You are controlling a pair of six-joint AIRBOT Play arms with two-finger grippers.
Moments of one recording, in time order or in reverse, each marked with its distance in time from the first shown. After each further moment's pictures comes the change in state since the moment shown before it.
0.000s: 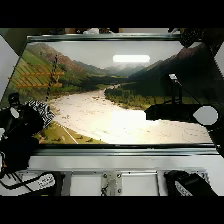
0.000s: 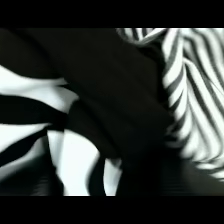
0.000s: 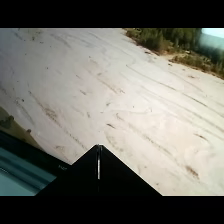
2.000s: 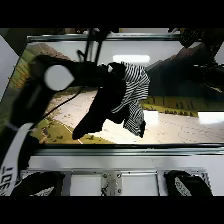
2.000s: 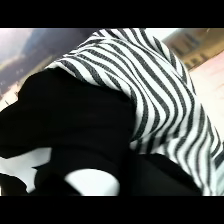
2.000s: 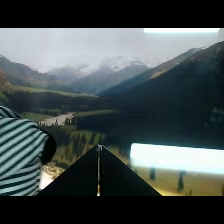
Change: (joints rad) left arm -1.096 0.027 0.822 -0.307 -0.365 0.026; right arm -0.280 0.027 0.329 -0.114 -0.132 0.000
